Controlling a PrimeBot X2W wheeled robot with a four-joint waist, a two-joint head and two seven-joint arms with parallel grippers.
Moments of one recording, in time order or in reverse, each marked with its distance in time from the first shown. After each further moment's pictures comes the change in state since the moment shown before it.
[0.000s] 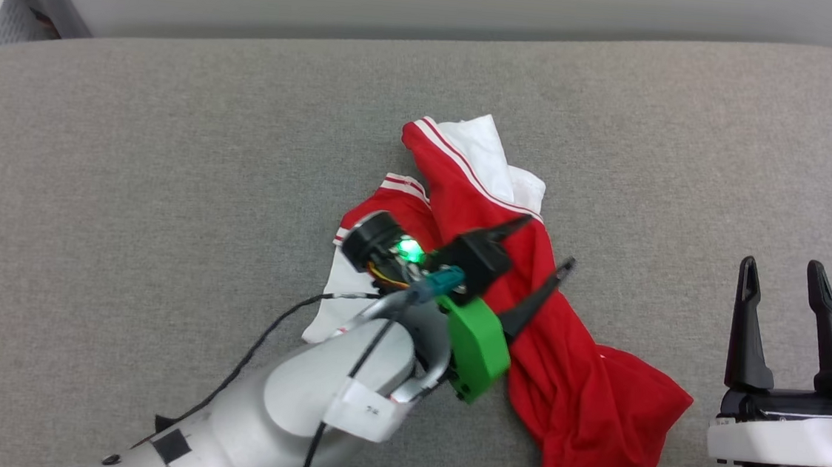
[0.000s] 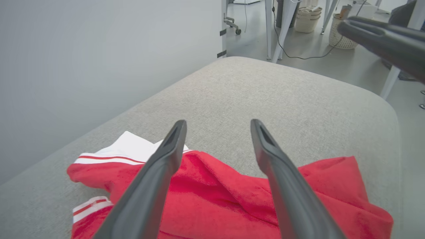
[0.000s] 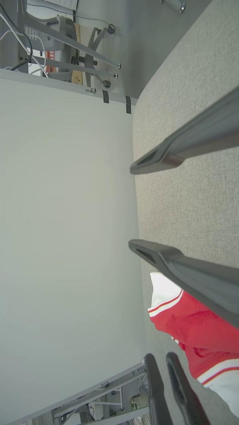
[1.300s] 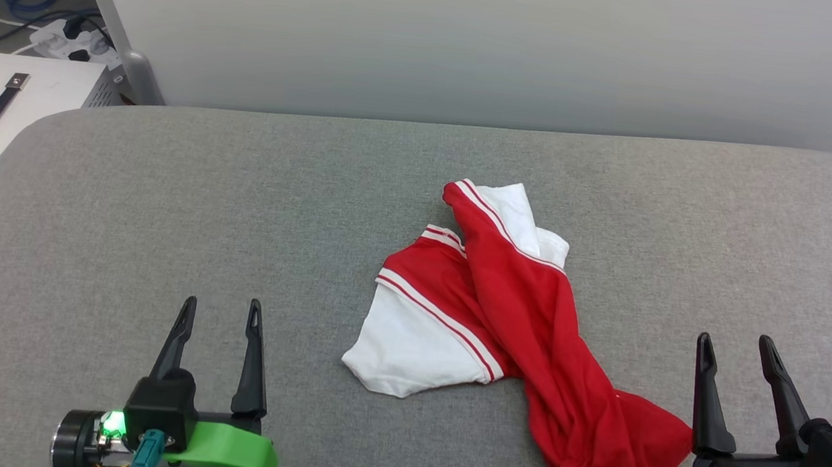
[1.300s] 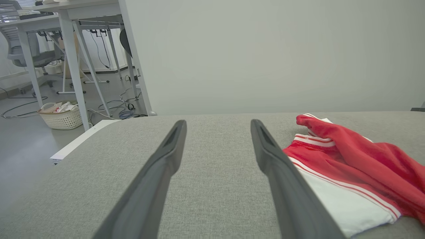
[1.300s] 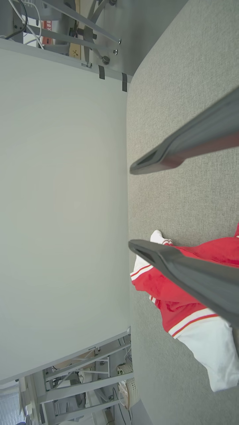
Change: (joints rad) left arm 0.824 -0.039 0.929 -0.413 0.480 0.137 -0.110; right arm 0.120 0.000 0.031 0.075 -0.016 0.000 0.000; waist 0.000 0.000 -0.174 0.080
